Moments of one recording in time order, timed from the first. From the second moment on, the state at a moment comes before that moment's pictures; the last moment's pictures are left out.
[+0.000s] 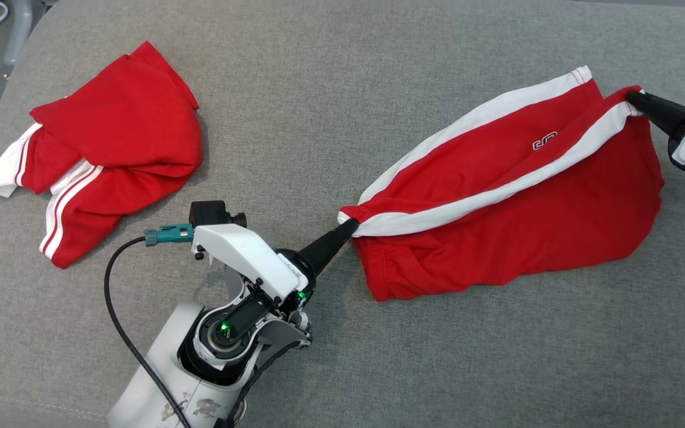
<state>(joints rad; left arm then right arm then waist) -0.41 0.08 -0.44 0.18 -1.55 0.20 0.40 -0.82 -0.40 0.13 0.53 0.86 0.13 0.69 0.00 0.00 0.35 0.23</state>
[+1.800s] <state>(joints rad) -0.64 0.05 -0.56 0.33 -1.70 0.18 0.17 -1.09 -0.42 0.29 0.87 0.87 0.13 0.36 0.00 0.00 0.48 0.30</state>
